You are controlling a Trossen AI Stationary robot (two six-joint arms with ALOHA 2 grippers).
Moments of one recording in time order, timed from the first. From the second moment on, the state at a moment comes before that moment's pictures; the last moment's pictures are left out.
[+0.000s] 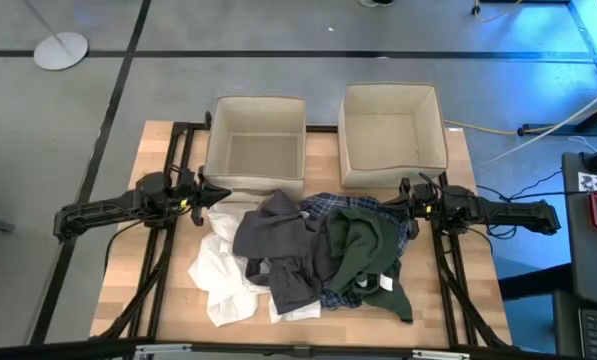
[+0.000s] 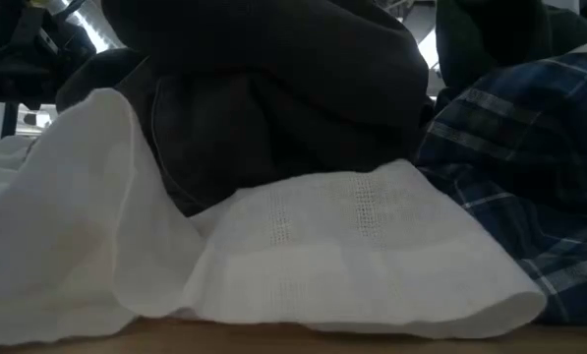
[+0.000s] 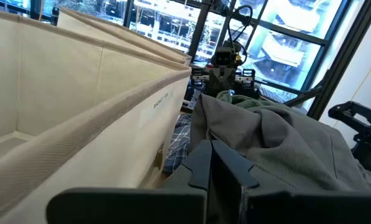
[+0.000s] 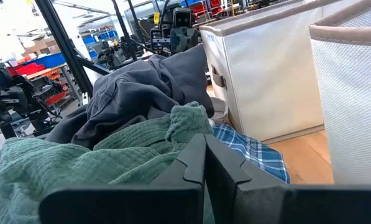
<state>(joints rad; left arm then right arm) 0.23 0.00 0.01 0.02 0.08 -0.26 -0.02 0.06 0.02 0.00 -0.02 0.28</state>
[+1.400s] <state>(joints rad) 0.23 0.00 0.01 0.13 0.04 -0.14 -0.02 0.08 0.16 0.34 0.17 0.09</state>
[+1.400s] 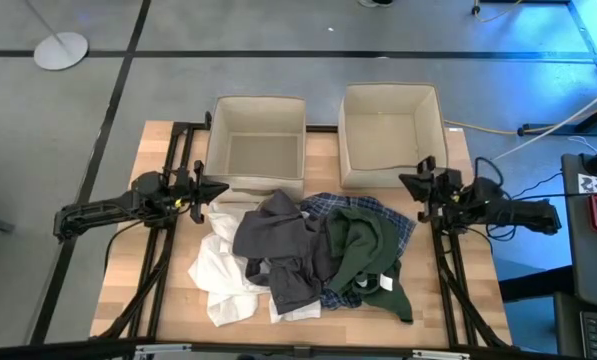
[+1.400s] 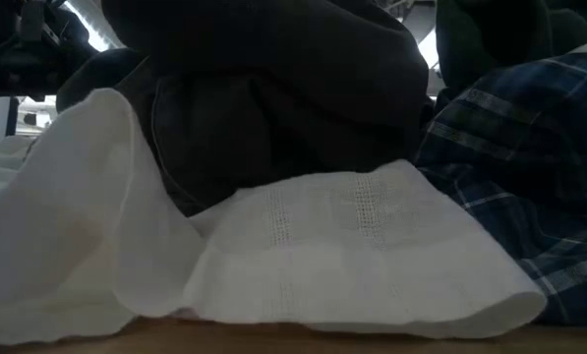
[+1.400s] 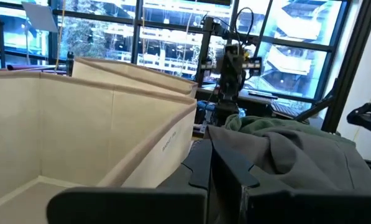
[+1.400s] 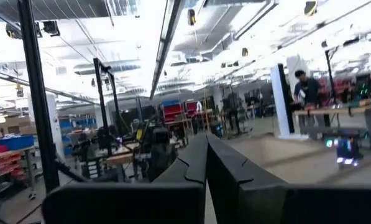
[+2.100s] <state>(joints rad) 0.23 0.00 0.01 0.12 0.04 -0.16 -0.02 0.68 0.78 -0.34 0.13 0.07</state>
